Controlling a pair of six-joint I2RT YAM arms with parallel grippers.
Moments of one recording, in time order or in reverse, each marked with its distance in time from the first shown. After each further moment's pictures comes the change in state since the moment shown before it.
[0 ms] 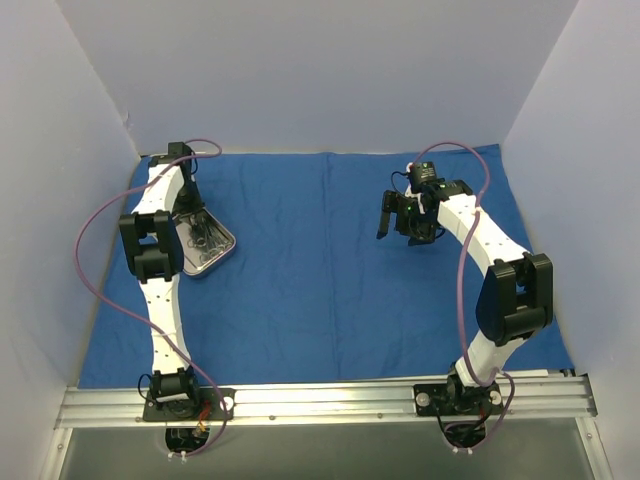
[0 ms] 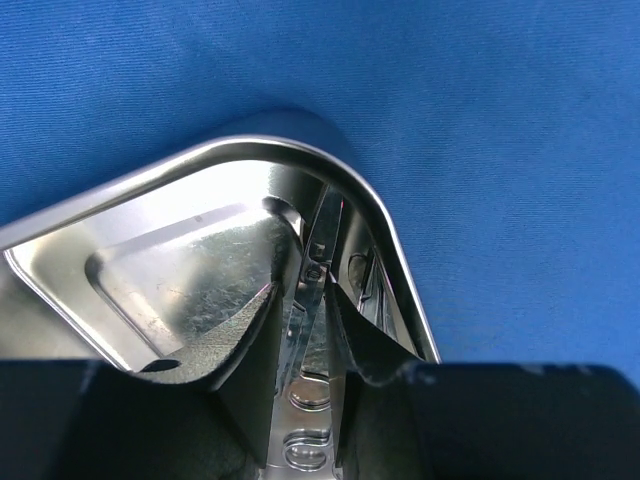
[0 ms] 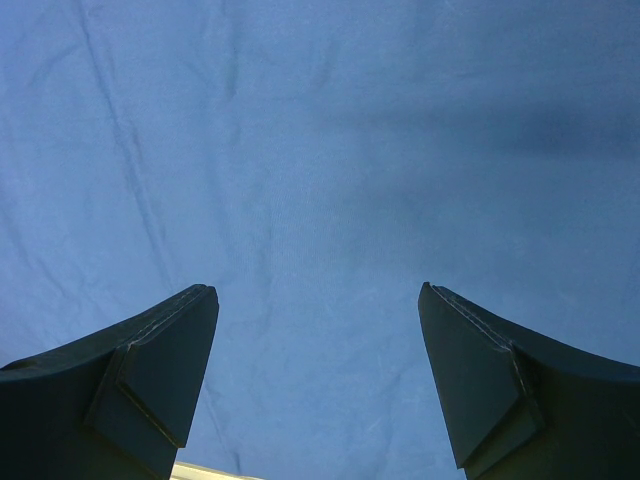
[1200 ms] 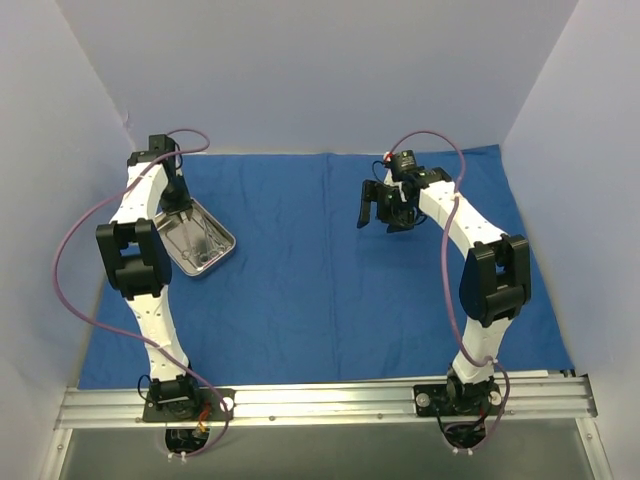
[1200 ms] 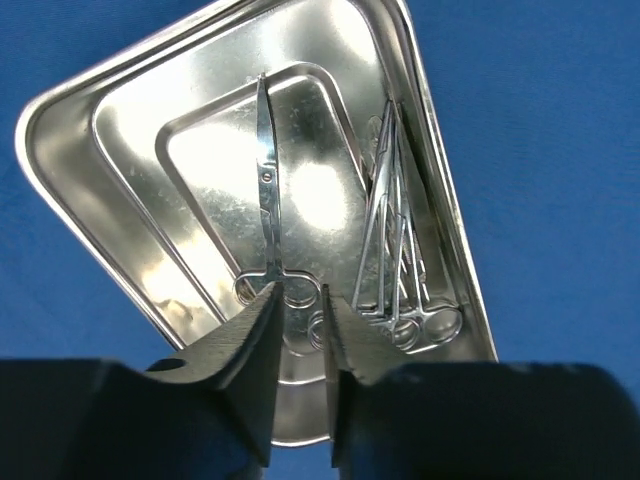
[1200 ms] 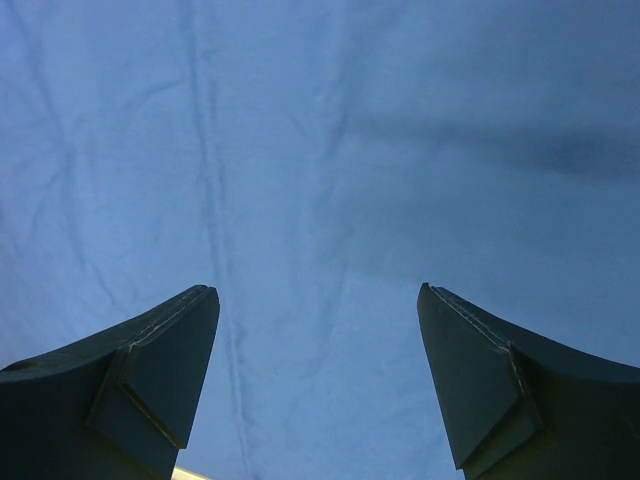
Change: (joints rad) left arm 0.028 -0.296 -0.220 0.010 0.053 0.016; right arm 0.058 0.169 0.185 0.022 -0.072 -0.024
